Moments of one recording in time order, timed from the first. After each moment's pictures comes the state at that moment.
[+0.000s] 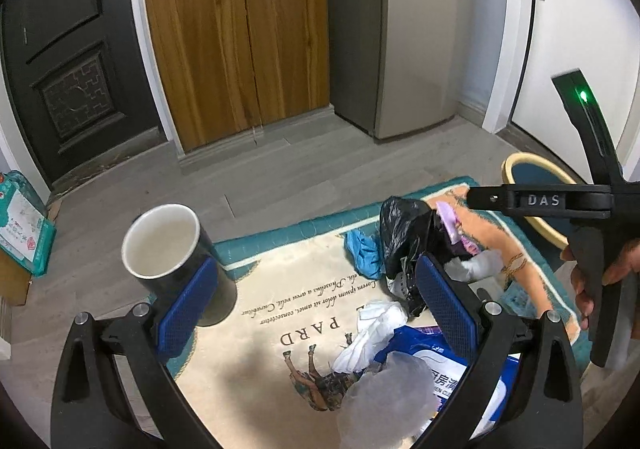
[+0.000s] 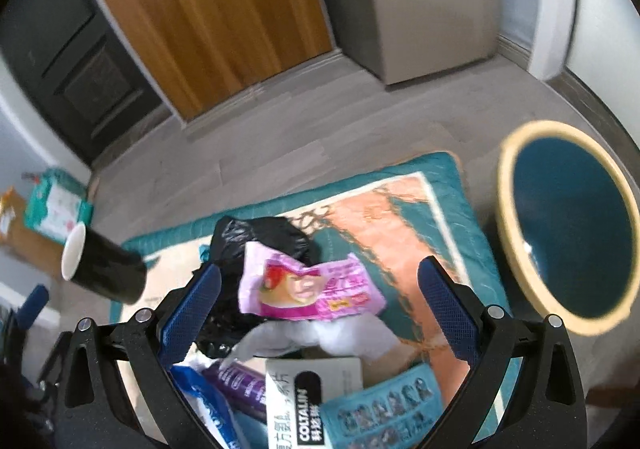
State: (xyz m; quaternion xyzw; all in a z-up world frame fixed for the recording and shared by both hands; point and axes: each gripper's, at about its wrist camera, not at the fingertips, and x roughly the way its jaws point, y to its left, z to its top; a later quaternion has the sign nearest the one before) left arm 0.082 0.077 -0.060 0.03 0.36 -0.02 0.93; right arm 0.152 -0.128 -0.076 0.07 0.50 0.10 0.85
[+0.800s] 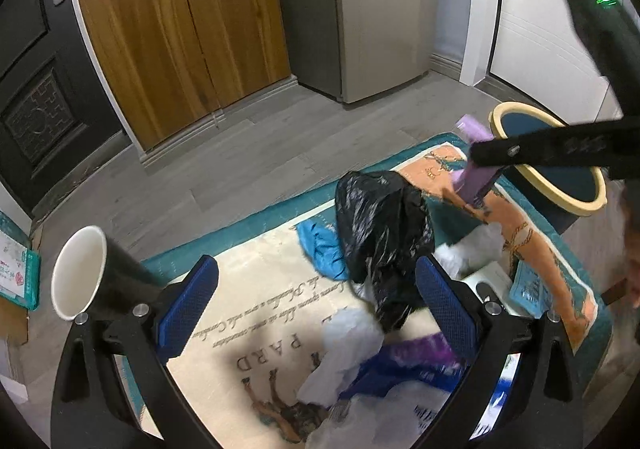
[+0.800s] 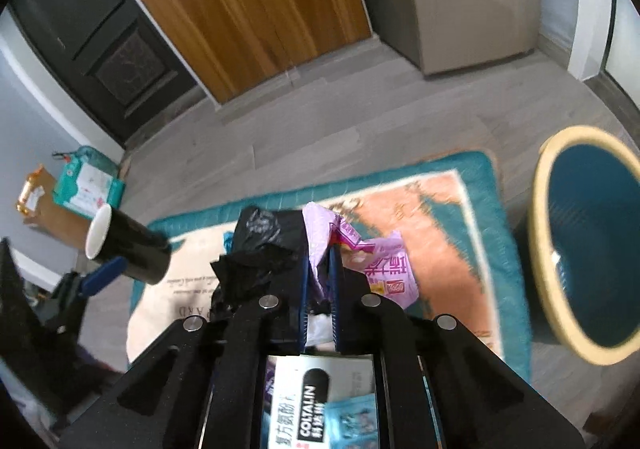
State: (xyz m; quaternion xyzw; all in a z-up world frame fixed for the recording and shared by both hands) left arm 0.128 0.029 -0.096 0.08 0.40 -0.07 0.91; right arm 0.157 -0.156 -0.061 0.10 0.51 0.17 0.84
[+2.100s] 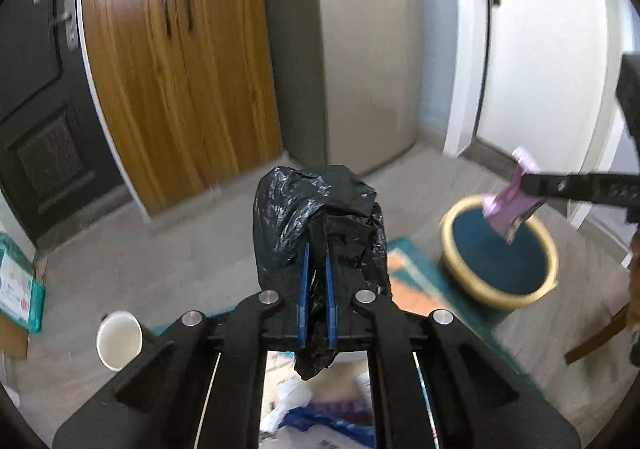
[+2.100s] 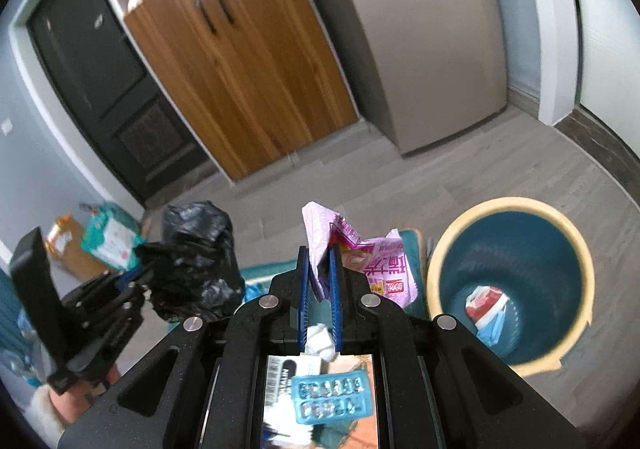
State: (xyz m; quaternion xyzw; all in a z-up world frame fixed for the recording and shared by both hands) left arm 0.102 -0.033 0.030 0.07 0.29 -0.08 0.95; right arm 0.109 -0.267 0.057 0.15 0.40 0.16 0.89
